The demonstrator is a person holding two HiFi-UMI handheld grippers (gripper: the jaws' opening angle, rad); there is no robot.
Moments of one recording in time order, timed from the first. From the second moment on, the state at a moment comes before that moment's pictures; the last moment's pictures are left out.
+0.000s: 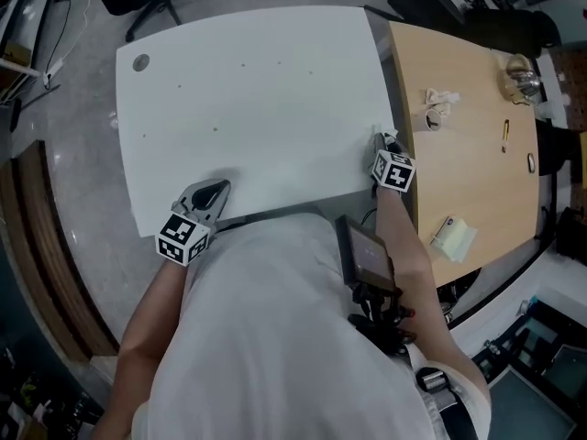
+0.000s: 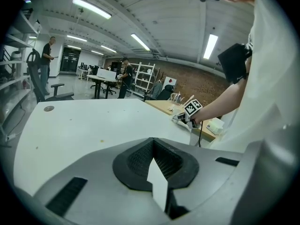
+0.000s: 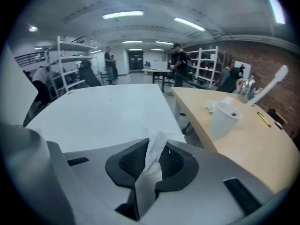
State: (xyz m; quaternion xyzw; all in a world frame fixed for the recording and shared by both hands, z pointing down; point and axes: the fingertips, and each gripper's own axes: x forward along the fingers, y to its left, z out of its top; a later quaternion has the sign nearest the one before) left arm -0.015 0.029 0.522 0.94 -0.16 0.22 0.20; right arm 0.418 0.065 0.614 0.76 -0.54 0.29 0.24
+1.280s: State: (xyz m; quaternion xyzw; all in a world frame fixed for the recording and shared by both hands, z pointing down) left arm -0.003 0.002 0.494 0.92 -0.26 0.19 0.21; right arm 0.302 -0.085 0.577 0.56 -0.76 0.24 0.23
